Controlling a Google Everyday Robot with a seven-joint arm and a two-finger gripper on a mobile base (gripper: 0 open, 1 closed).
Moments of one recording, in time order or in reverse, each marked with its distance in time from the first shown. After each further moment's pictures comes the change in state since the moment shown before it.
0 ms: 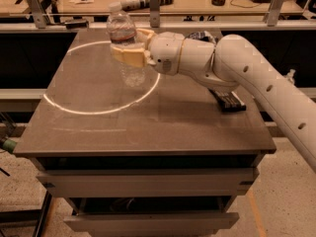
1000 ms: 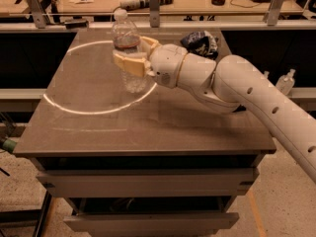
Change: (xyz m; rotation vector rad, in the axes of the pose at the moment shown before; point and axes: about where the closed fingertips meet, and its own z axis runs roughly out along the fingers) arm 0.008 0.008 -0.011 0.130 -0.039 -0.019
